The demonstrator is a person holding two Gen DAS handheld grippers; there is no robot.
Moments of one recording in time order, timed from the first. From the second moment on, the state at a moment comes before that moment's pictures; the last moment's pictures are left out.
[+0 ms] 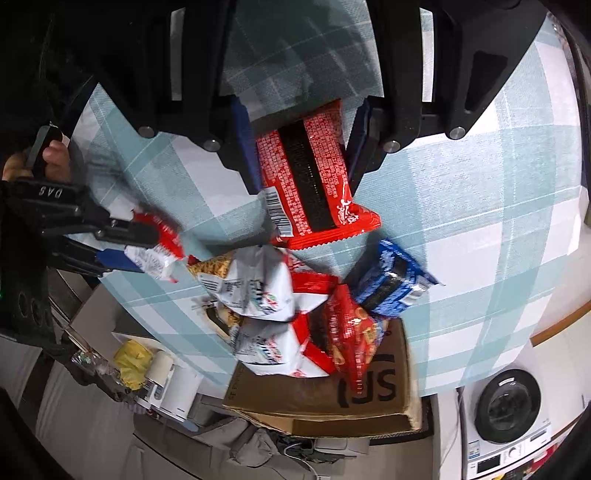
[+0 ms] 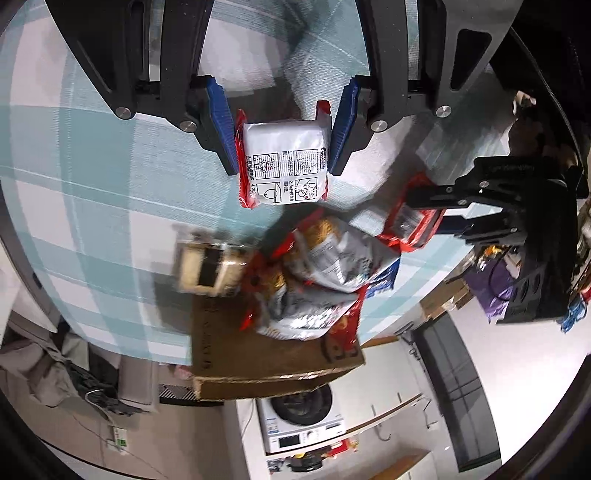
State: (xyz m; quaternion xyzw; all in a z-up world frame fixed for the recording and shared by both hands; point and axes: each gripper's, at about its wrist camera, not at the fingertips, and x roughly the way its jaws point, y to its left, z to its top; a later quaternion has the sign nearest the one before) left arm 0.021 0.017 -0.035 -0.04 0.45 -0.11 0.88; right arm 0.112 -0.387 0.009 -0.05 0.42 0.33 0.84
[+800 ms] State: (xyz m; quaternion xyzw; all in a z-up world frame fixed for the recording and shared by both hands) left arm 0.031 0.052 0.009 -0.09 0.39 -0.06 0.92; right arm 0.135 -0.394 0.051 0.02 0.37 0.30 0.88
